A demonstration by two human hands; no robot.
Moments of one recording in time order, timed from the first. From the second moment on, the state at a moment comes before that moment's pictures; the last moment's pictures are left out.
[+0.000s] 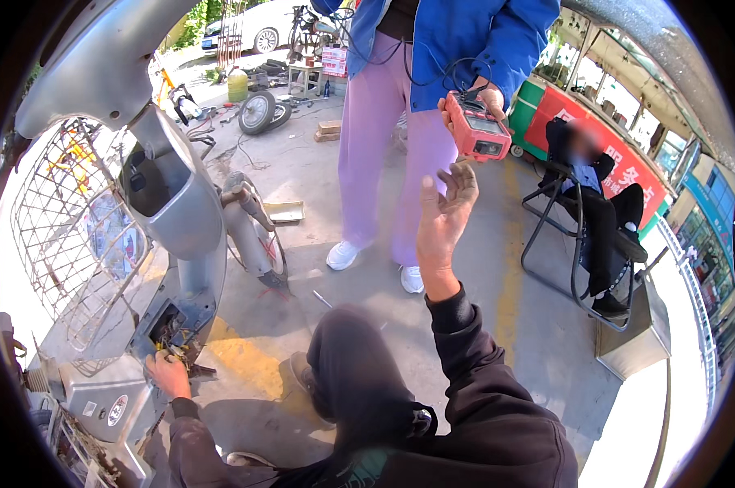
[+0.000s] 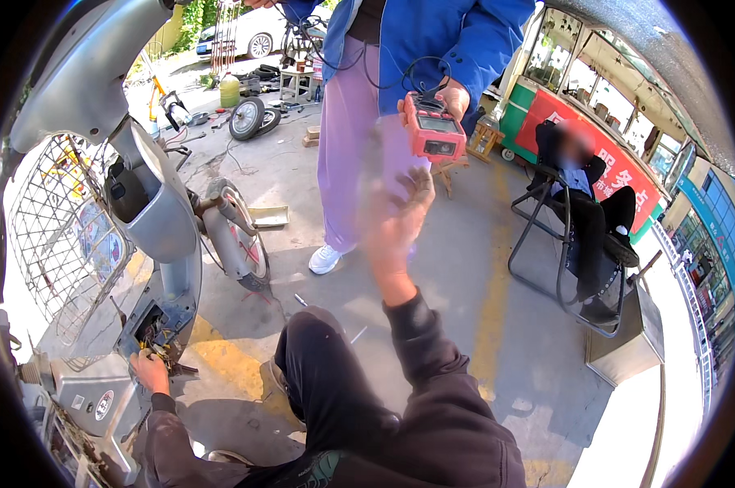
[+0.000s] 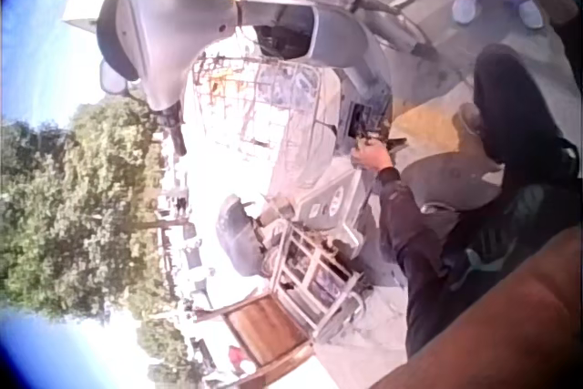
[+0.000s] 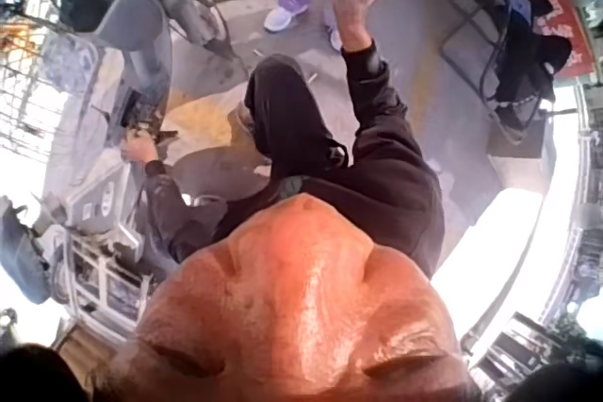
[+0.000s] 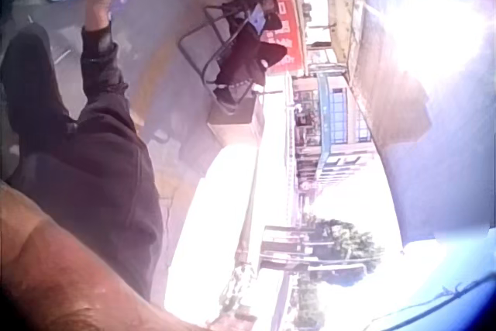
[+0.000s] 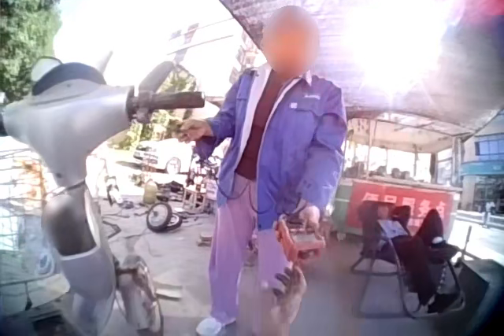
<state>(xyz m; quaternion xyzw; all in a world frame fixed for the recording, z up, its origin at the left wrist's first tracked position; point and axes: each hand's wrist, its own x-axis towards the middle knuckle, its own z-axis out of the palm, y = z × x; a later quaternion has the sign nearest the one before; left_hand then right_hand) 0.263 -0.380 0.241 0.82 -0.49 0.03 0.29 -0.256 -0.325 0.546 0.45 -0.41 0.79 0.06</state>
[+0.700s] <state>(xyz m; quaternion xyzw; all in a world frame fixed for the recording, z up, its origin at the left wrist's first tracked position) -0.051 -0.282 0.491 0.25 -0.67 -0.36 0.59 -0.137 -0.250 0.594 0.74 -0.35 0.47 0.32</state>
